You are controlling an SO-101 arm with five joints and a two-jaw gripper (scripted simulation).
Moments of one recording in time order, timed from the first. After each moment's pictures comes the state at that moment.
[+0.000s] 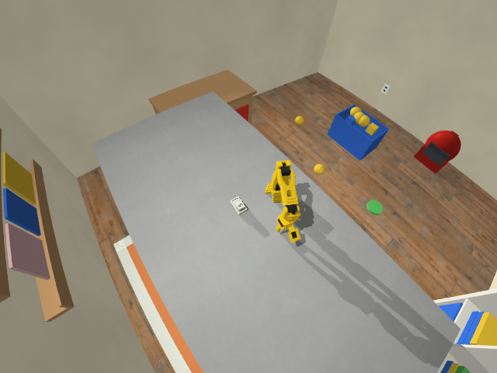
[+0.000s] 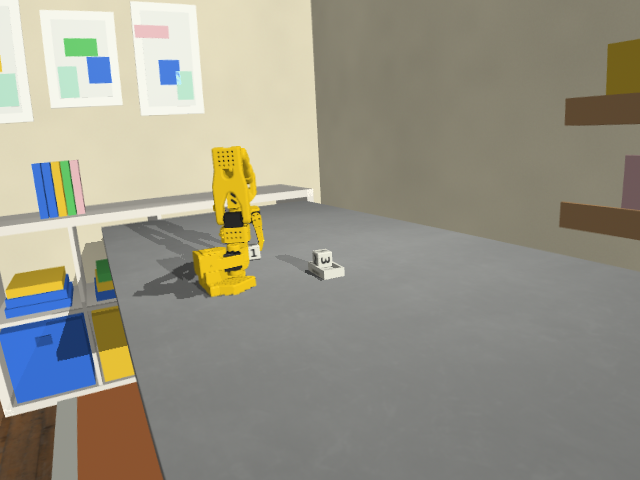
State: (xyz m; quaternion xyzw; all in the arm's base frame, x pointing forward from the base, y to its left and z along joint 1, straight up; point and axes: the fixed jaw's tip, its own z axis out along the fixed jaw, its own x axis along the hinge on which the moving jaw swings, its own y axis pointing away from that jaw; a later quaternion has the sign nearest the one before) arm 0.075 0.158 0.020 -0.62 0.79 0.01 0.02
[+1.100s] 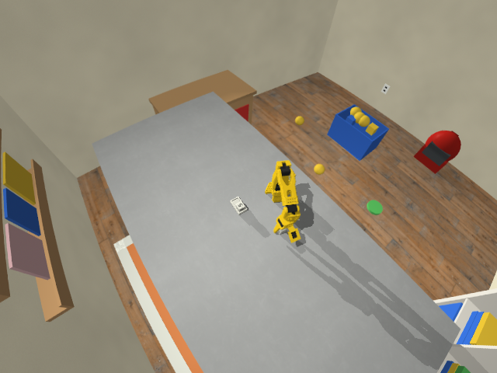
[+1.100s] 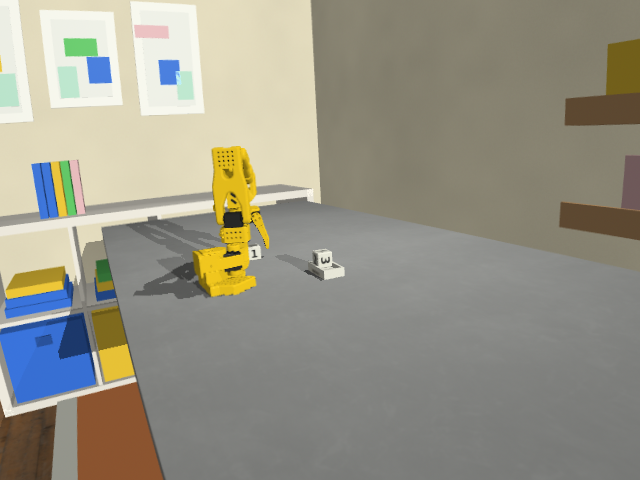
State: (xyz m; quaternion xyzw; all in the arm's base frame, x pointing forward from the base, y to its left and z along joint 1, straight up) arm 0.075 0.158 0.021 -0.62 0.79 0.01 0.02
